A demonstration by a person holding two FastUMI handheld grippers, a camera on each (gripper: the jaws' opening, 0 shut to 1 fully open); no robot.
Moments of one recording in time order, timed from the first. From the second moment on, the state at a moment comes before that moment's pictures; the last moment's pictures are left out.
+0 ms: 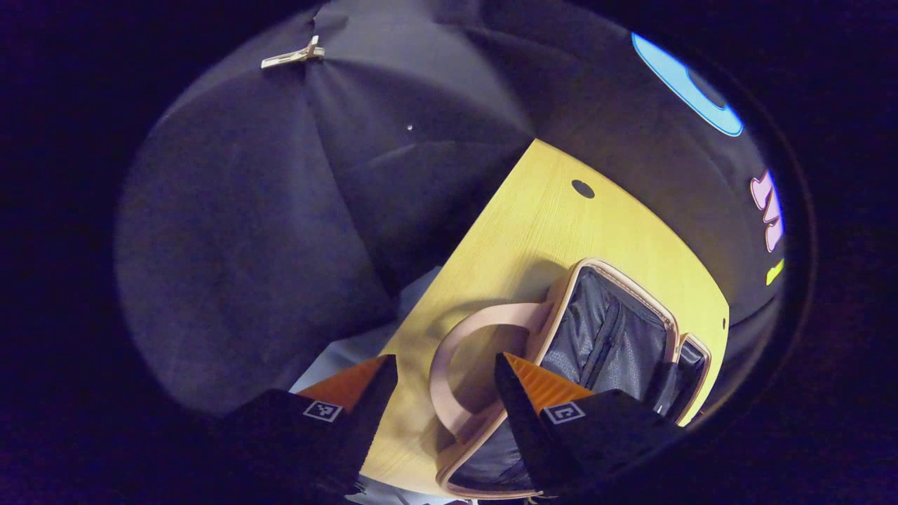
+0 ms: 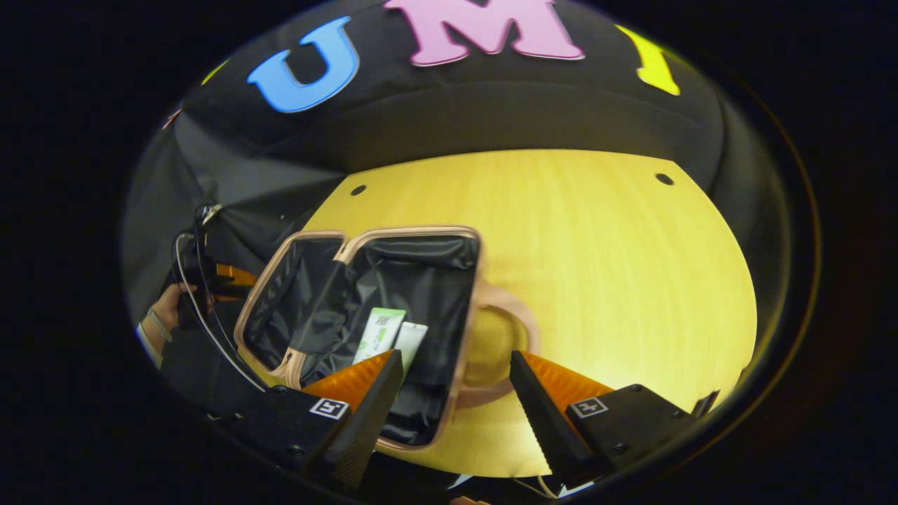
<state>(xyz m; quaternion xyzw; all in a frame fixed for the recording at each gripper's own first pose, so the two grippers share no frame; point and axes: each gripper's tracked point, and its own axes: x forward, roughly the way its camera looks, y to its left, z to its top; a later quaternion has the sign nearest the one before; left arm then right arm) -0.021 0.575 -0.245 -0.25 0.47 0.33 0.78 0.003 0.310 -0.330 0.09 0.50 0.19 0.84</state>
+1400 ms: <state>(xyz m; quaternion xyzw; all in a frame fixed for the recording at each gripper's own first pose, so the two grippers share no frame) 0.070 0.287 0.020 -0.11 0.32 0.11 0.93 0.037 0.175 -0.171 0.03 0.26 0.29 0.92</state>
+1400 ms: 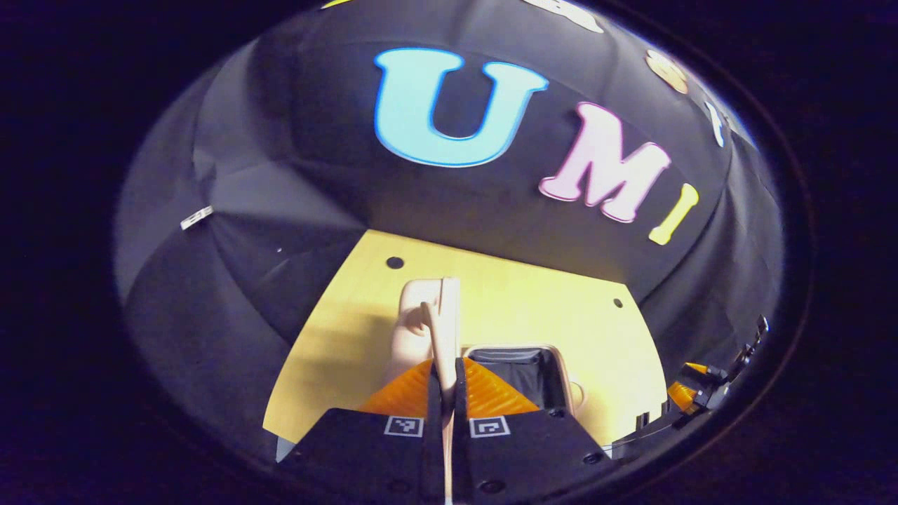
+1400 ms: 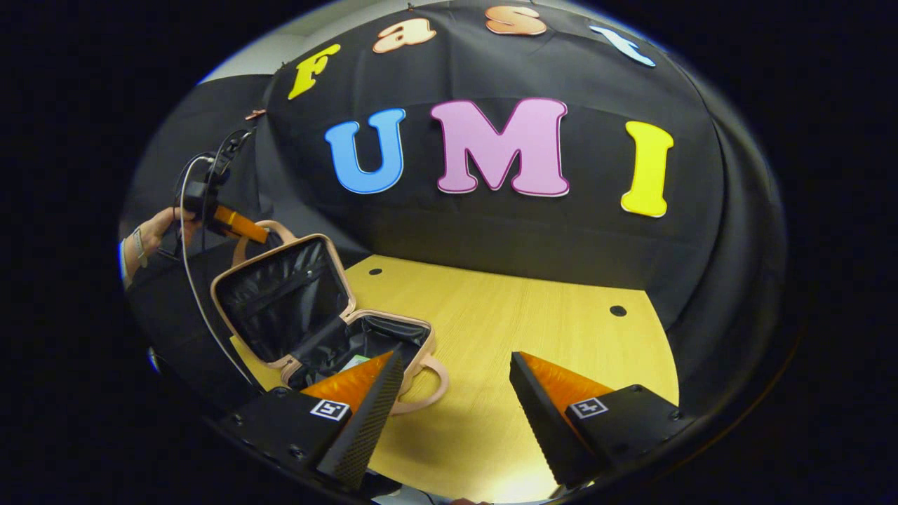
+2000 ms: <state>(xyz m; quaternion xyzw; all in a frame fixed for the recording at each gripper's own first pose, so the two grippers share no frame) 0.173 0.059 -0.148 -0.08 0.47 -0.07 0.88 0.016 0.063 -0.105 0.03 0.19 0.22 0.96</state>
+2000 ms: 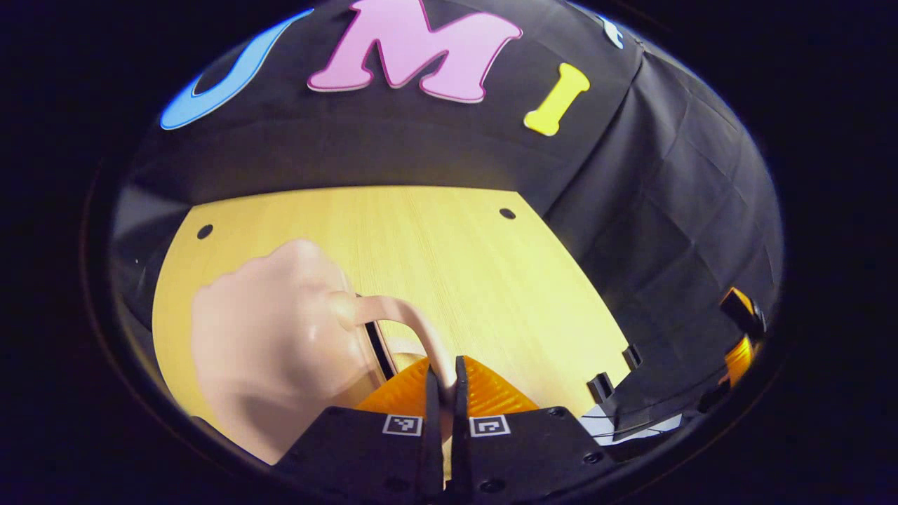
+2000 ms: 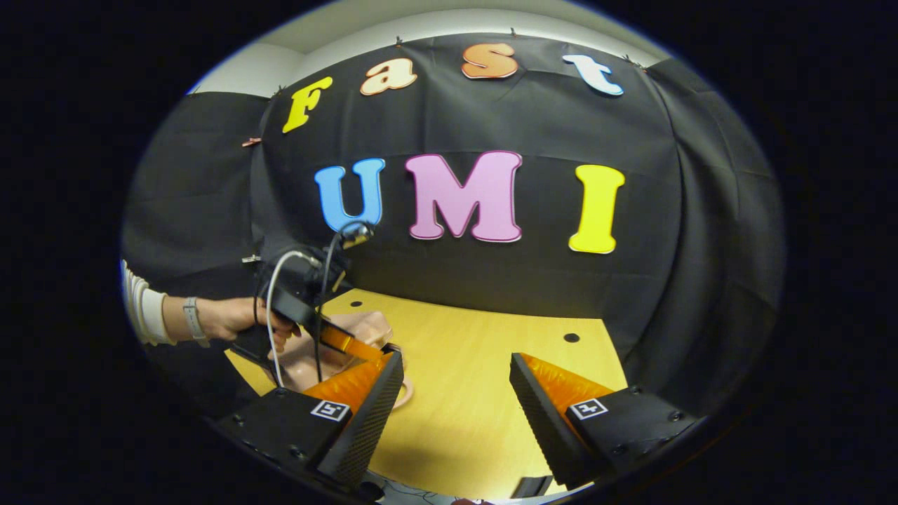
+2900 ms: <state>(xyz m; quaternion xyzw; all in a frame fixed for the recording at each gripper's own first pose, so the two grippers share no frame) 0.157 0.009 0.059 0.04 0.19 0.09 0.98 0.069 0.017 -0.067 0.04 0.14 0.26 0.95</state>
